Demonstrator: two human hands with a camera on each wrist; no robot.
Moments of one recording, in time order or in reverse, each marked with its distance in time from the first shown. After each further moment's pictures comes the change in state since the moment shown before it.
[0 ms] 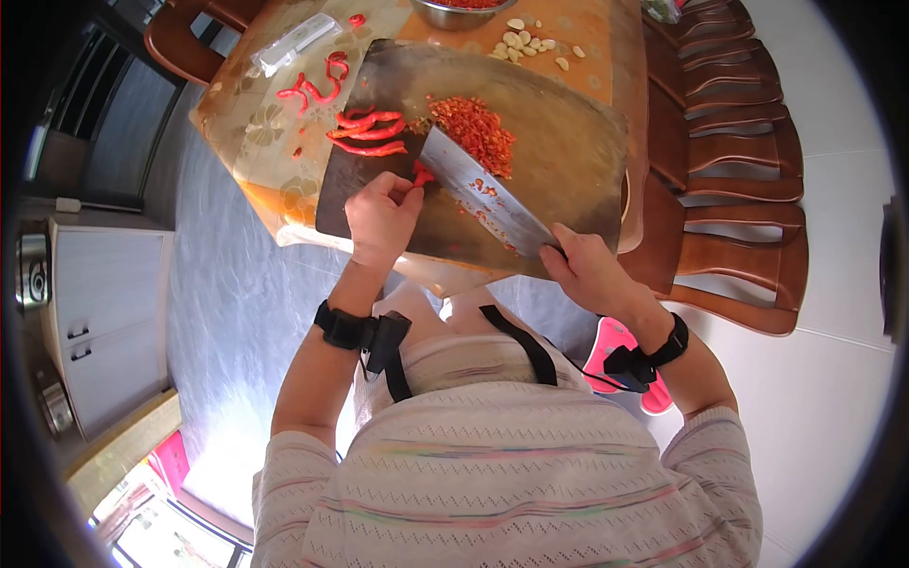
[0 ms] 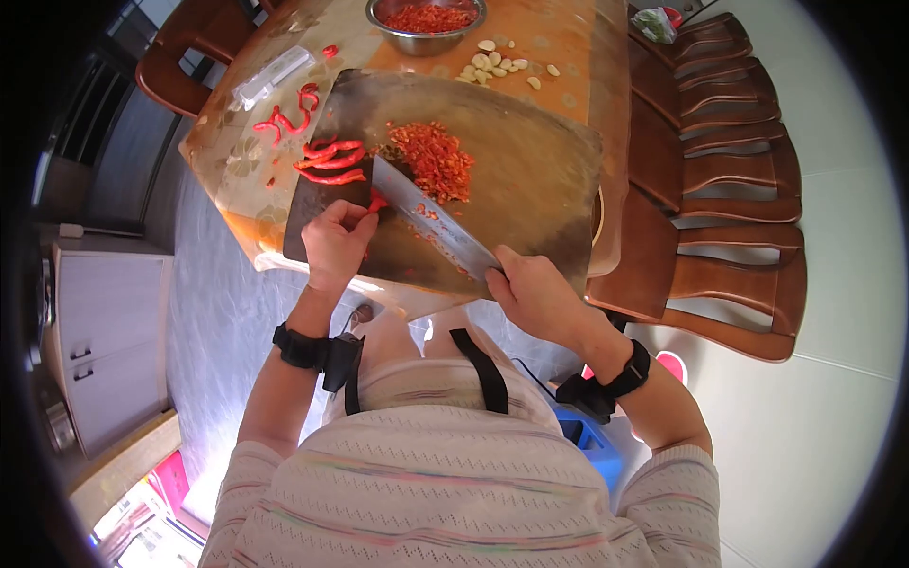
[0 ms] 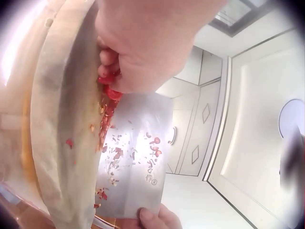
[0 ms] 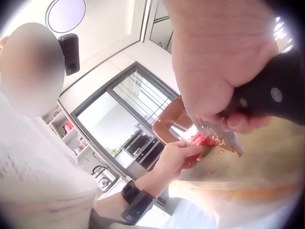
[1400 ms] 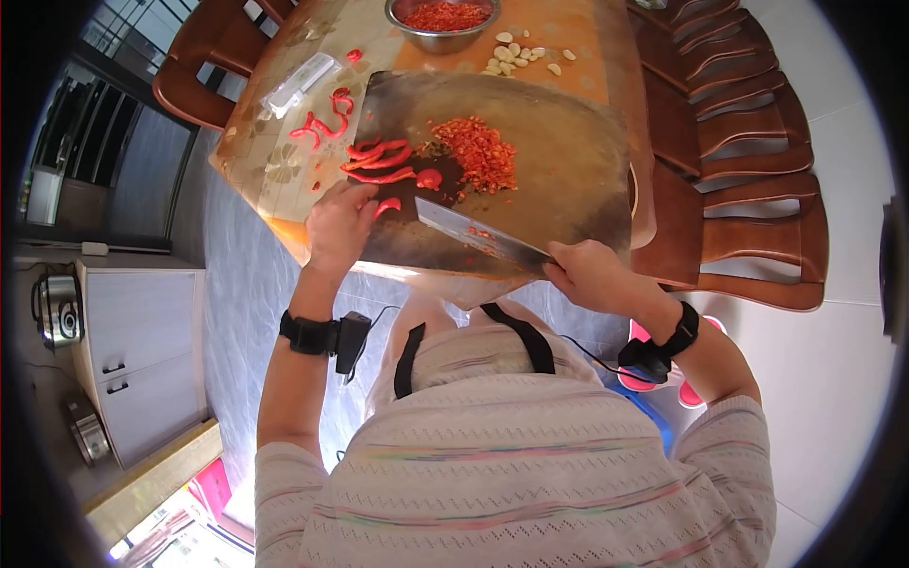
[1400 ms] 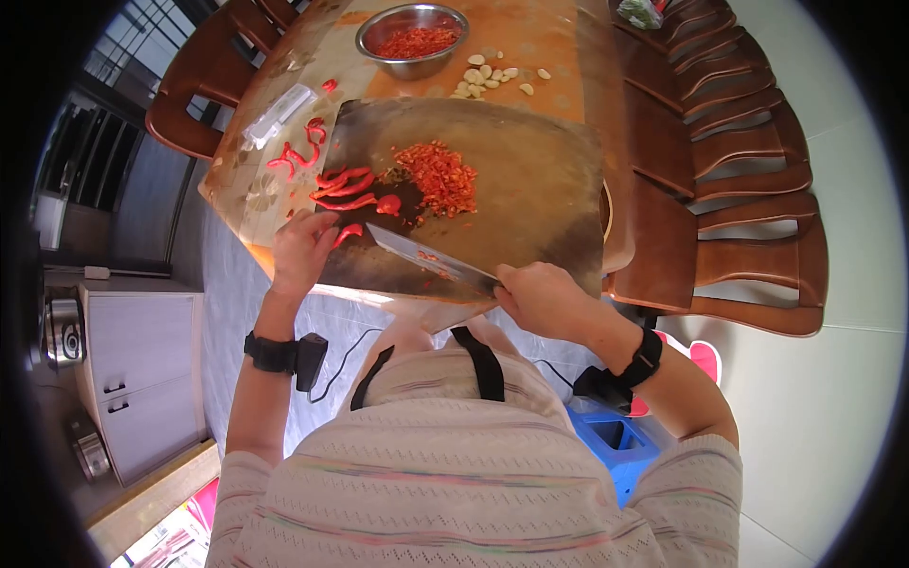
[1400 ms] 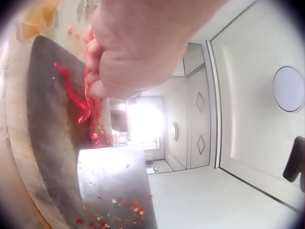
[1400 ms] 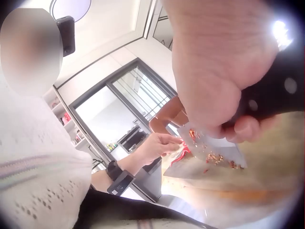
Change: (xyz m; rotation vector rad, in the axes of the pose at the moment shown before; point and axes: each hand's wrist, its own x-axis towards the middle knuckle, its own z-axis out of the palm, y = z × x) left_hand 0.042 -0.004 -0.076 0.484 -0.165 0.330; right_hand -0.002 -0.004 0.002 -0.225 -0.116 -0.006
